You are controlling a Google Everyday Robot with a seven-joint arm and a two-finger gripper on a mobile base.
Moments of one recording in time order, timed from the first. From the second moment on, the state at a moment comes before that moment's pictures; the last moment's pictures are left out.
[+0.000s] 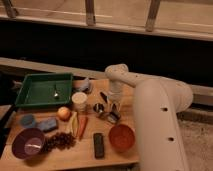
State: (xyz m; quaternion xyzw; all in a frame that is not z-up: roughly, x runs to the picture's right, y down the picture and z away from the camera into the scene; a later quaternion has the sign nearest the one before) arm 0.072 0.125 0.893 -0.37 0.30 0.61 0.63
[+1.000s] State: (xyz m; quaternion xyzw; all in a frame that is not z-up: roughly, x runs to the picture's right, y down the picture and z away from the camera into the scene) arm 0.094 0.074 0.868 -0.31 0.27 0.65 0.64
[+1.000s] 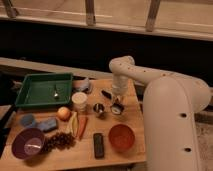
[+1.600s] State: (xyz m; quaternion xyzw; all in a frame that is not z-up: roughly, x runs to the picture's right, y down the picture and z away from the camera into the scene) arm 0.112 0.030 0.850 -0.27 0.24 0.68 0.64
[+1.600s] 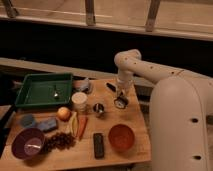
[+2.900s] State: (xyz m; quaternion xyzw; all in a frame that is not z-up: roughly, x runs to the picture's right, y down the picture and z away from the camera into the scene) arm -0.037 0.009 0.769 -0.27 0.06 0.60 0.75
